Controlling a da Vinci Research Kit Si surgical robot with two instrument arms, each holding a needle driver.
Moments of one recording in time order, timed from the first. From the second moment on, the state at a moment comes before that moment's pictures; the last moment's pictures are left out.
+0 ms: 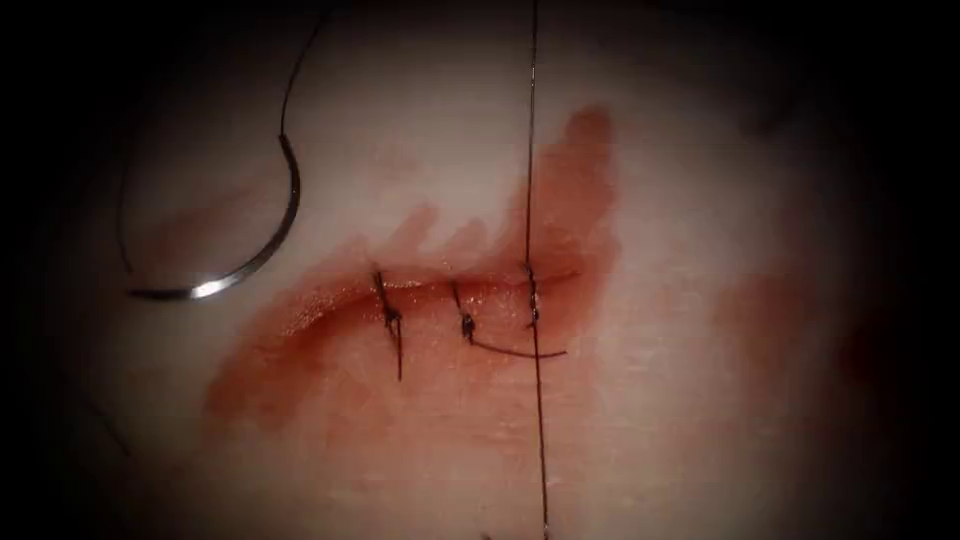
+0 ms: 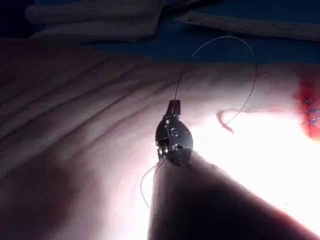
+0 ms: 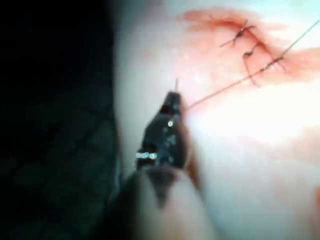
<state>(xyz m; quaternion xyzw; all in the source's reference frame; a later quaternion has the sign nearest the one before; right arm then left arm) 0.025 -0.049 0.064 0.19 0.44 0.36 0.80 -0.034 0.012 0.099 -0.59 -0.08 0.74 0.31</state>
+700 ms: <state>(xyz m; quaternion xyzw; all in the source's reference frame) 0.025 -0.049 0.065 0.19 0.49 0.33 0.78 -0.034 0.008 0.098 -0.59 -0.08 0.75 0.29</state>
